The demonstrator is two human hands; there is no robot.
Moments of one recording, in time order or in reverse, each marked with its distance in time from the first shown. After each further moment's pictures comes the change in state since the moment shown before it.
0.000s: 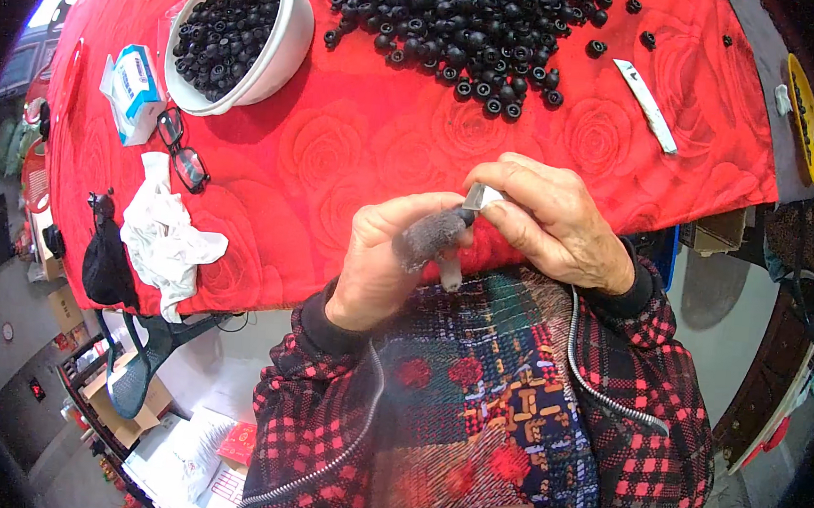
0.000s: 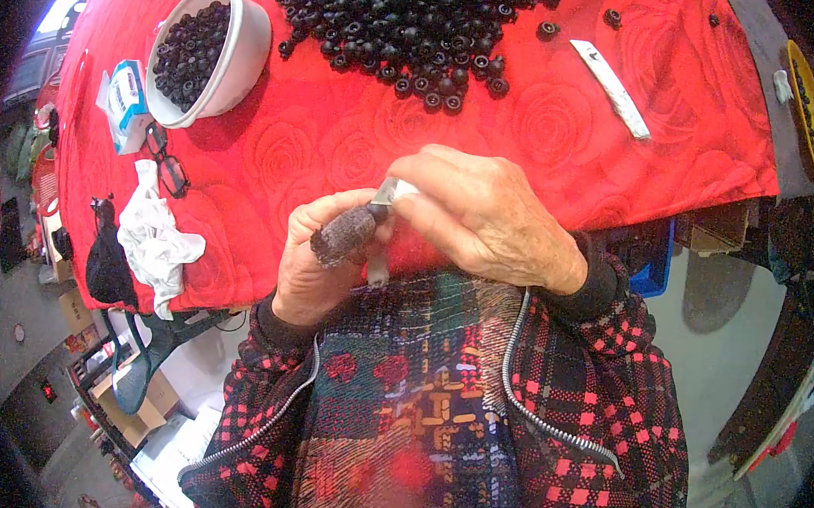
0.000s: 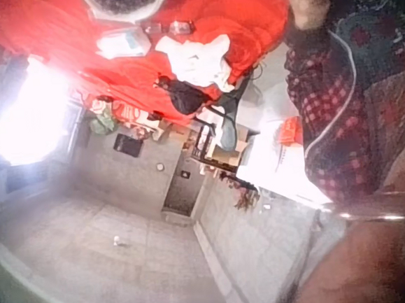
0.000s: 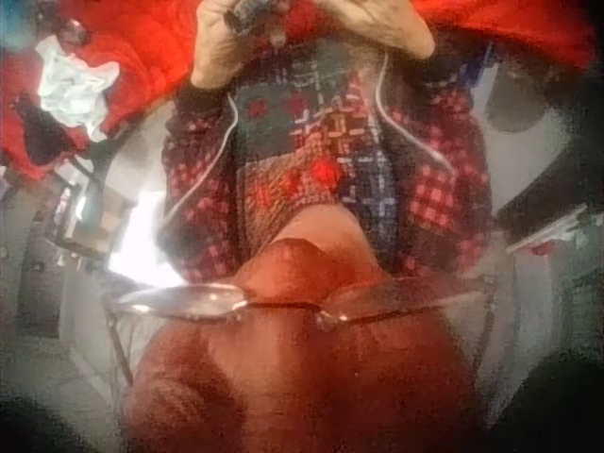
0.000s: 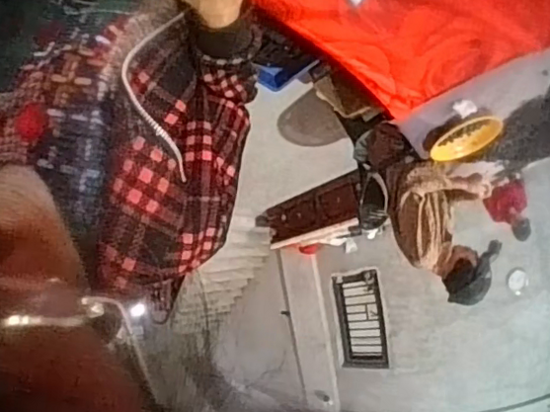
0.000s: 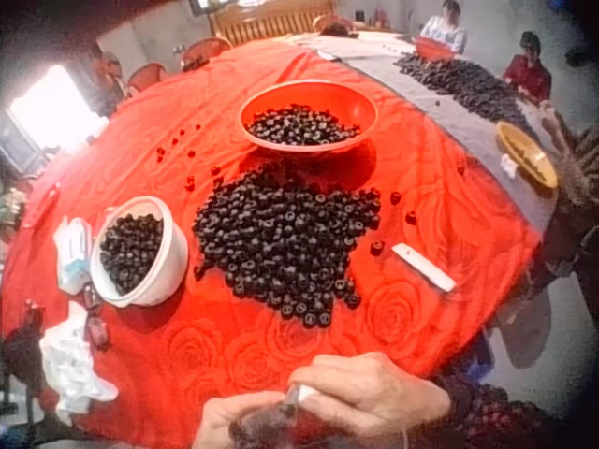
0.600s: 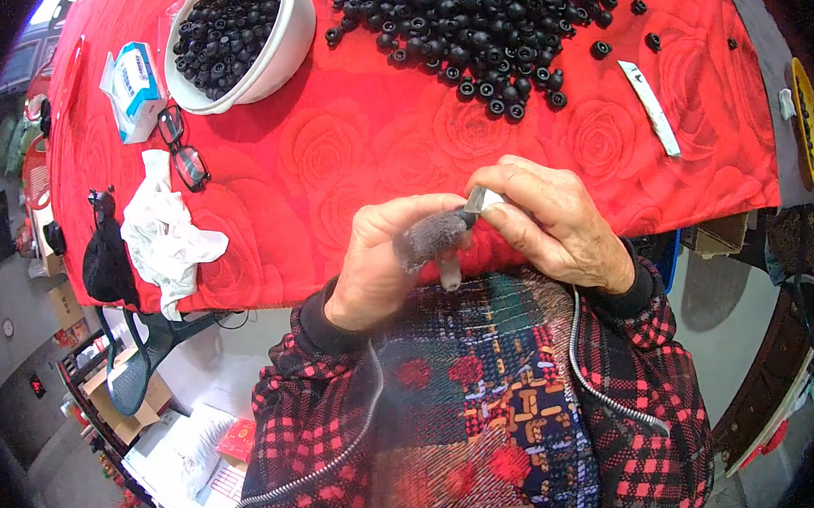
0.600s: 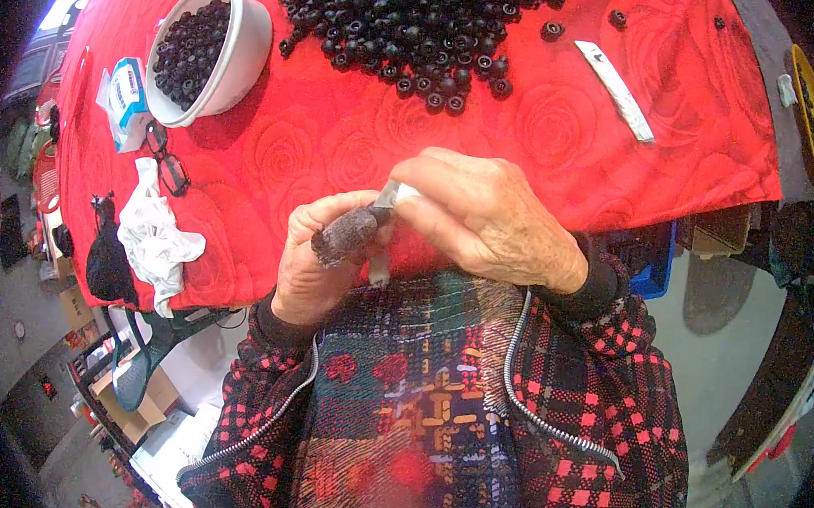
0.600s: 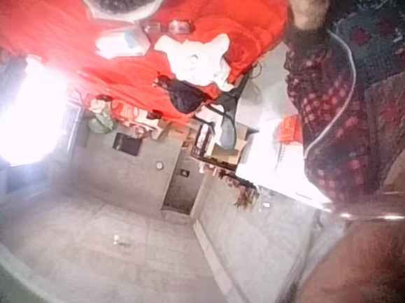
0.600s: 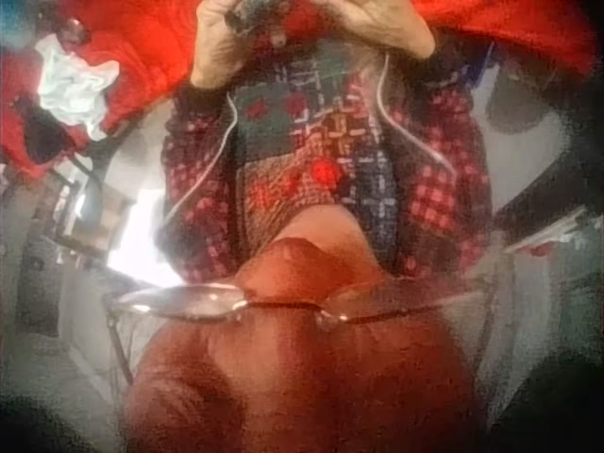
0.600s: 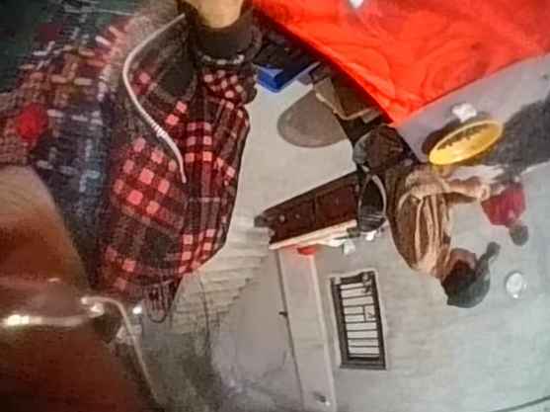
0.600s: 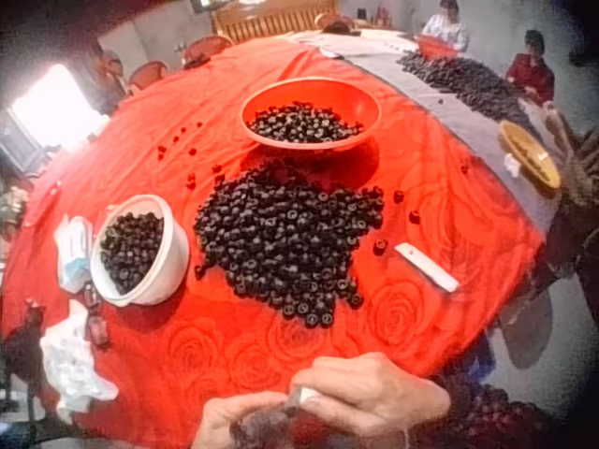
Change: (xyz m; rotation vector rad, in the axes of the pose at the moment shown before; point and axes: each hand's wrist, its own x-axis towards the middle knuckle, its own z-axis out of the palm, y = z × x) left_hand 0.000 0.003 -0.001 0.004 -0.005 -0.024; right_hand 0.001 0.004 -0.001 0.032 -0.030 0.011
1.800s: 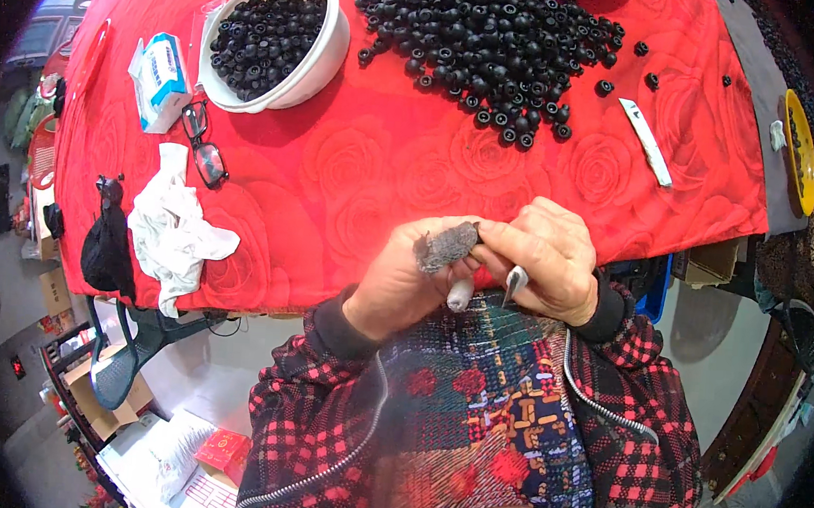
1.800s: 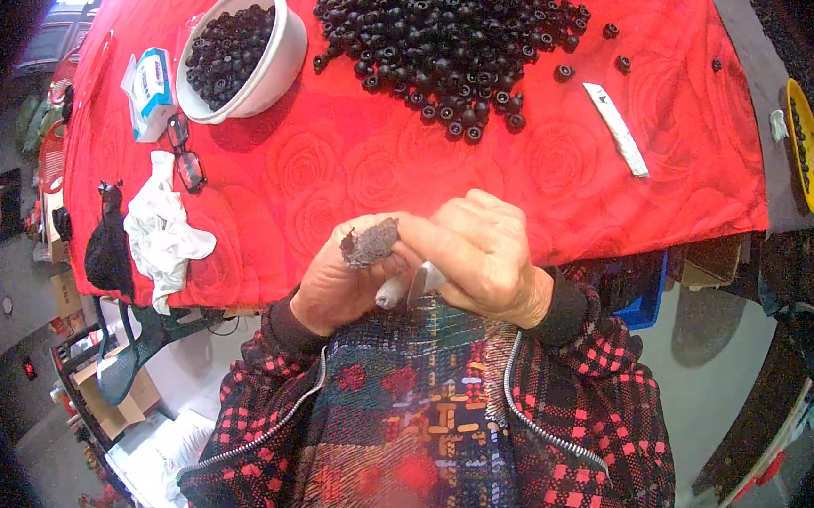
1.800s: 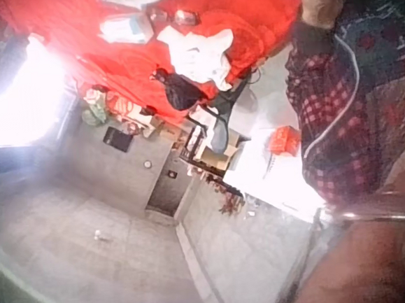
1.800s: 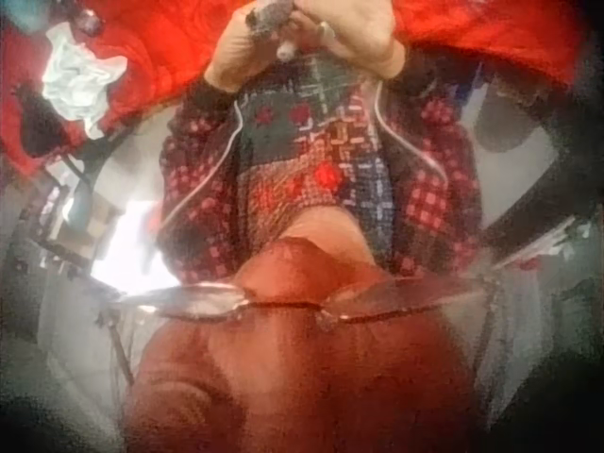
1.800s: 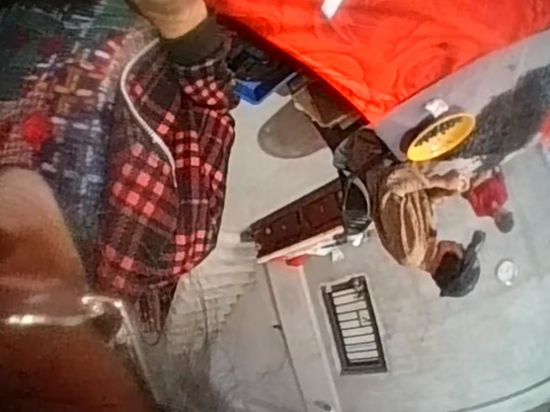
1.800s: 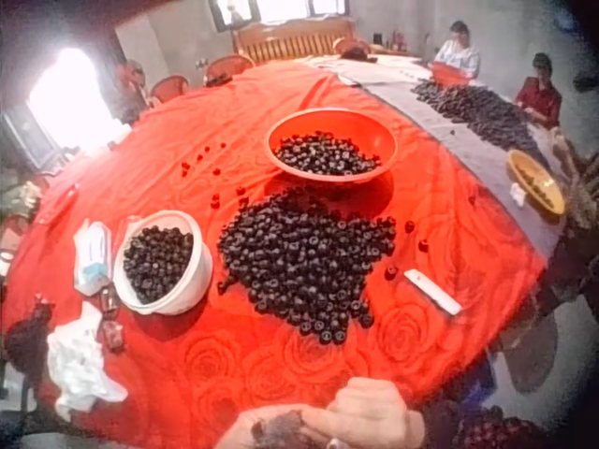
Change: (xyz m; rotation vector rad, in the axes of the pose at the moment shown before) left_hand 0.003 0.001 0.010 -0.289 -0.093 -0.172; right_hand -0.003 -0.001 0.024 -0.297 0.317 -0.479
